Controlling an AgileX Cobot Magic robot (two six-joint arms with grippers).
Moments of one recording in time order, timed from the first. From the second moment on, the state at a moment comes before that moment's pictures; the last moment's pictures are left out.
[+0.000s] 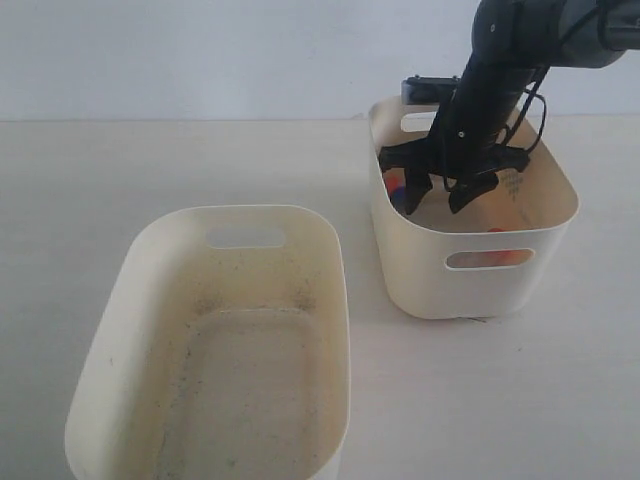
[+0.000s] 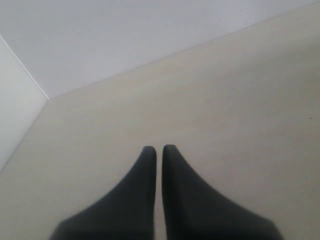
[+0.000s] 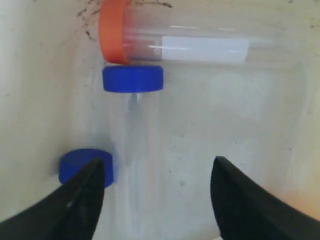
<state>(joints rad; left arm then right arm) -0.03 0.00 0.00 0.39 0.34 -0.03 0.17 2.20 -1.72 0.17 0.98 0.03</state>
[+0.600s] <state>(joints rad) -0.03 0.00 0.00 0.39 0.34 -0.03 0.21 2.29 -1.73 0.17 0.92 0.02</state>
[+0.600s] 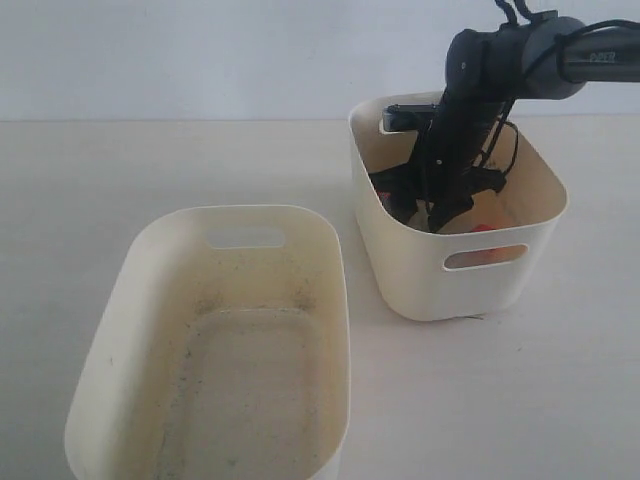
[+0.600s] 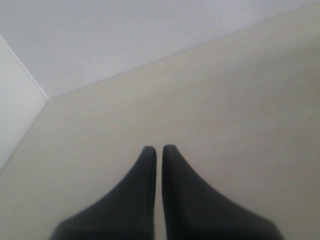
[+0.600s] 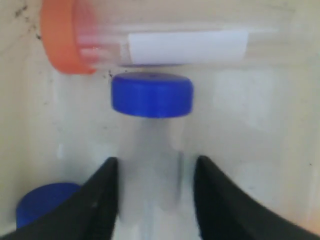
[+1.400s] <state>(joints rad) -0.03 0.00 0.00 0.39 0.34 -0.03 0.21 2.08 -1.89 0.12 1.22 -0.02</state>
